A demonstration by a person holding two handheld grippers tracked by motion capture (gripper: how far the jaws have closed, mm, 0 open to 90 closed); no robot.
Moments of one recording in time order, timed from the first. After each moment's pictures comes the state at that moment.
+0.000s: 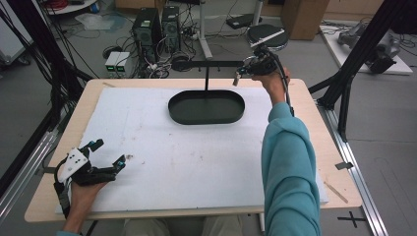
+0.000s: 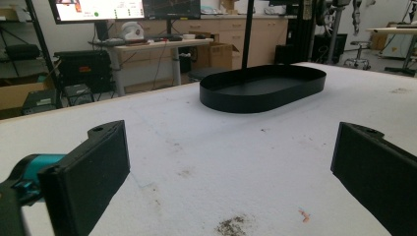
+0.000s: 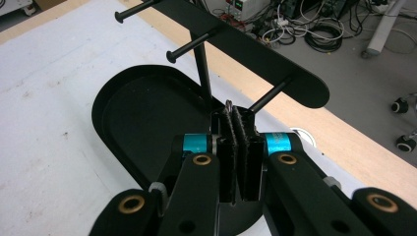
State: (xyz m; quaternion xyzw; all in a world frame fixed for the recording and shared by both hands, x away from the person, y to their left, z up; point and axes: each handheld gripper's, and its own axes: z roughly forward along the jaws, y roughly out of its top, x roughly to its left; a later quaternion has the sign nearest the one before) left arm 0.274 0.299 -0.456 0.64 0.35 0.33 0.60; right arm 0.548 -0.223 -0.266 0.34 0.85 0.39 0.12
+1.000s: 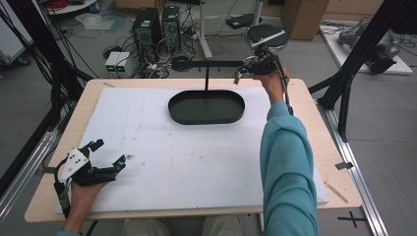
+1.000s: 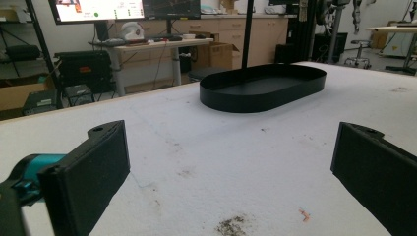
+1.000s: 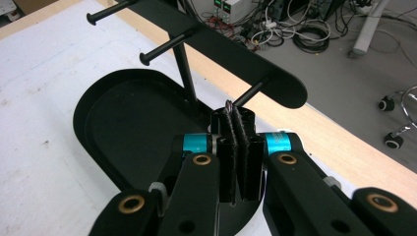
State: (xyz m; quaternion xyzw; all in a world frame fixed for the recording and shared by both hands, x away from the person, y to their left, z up) left arm 0.273 0.299 -0.456 0.64 0.35 0.33 0.60; right arm 0.556 -0.226 -0.273 0.36 0.84 0.39 0.14
